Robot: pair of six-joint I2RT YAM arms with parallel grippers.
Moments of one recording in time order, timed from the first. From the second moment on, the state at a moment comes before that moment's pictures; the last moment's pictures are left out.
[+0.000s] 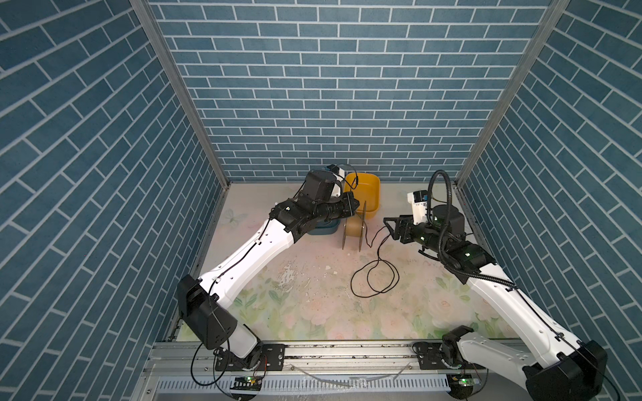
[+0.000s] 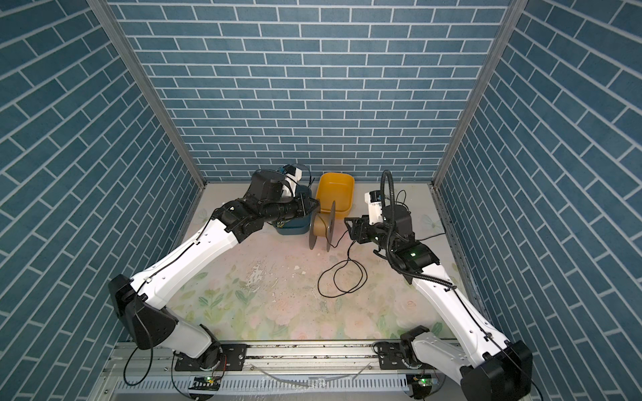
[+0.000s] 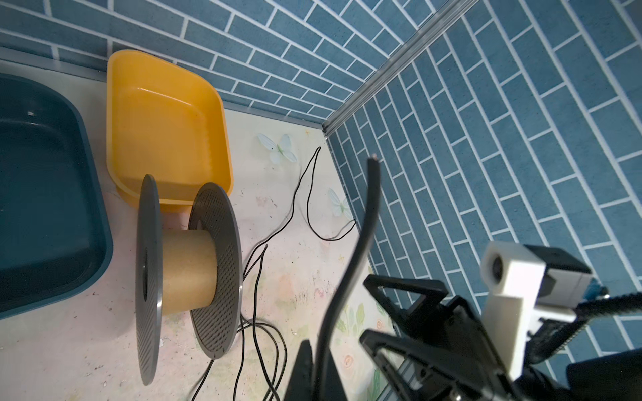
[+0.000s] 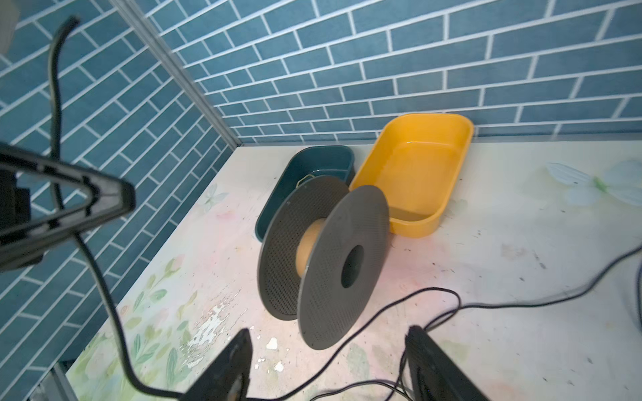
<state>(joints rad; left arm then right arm) -0.69 1.54 1.58 -0.50 0.22 -0.72 0.52 1.07 0.92 -0.23 -0.21 0.29</state>
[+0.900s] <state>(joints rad) -0.69 1.62 1.70 -0.59 0.11 -0.69 0.85 1.06 0.72 -0.01 0.15 0.14</state>
